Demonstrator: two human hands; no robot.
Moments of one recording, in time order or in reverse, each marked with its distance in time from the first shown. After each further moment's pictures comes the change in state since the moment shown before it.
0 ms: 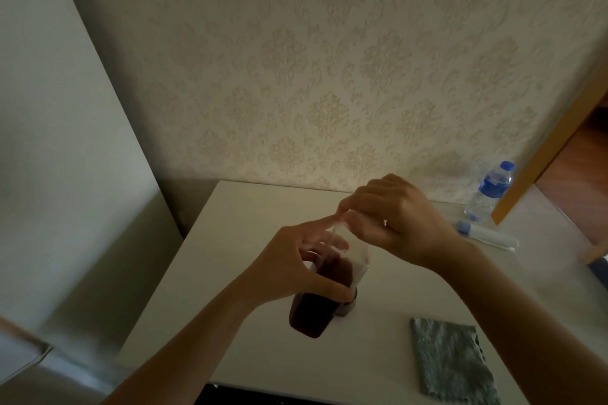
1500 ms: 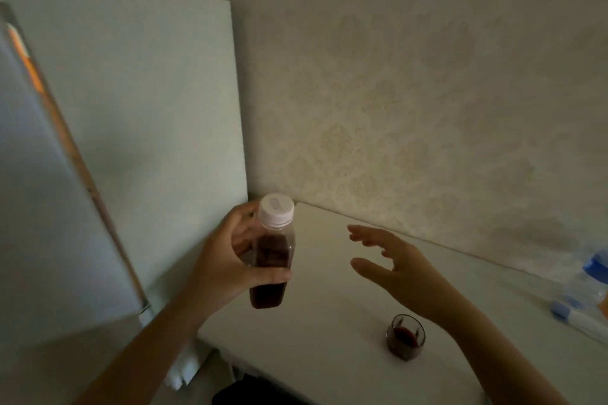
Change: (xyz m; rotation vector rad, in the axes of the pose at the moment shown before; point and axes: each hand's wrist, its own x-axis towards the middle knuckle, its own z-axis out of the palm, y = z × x) left_hand -0.165 0.011 -0.102 0.114 0.695 -0.049; right_hand 0.028 -0.092 0.064 0.455 -0.205 0.289
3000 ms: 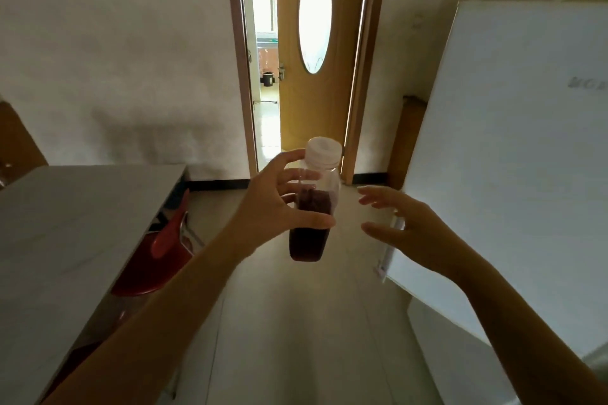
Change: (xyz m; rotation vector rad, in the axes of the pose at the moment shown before) left_hand -0.397 -0.041 -0.662 0.249 0.807 -0.288; right_hand 0.123 -0.649 0.527 0.344 -0.601 -0.761
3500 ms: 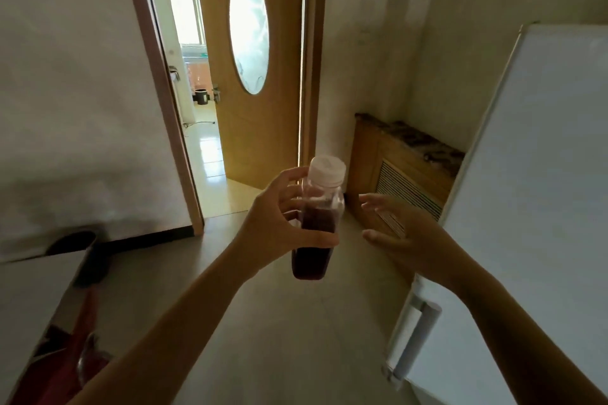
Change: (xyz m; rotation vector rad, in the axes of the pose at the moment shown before) left_hand 0.307 -0.112 -0.017 -0.041 -0.194 0.144; right_hand 0.250 0.110 -0.033 -0.221 0.179 0.166
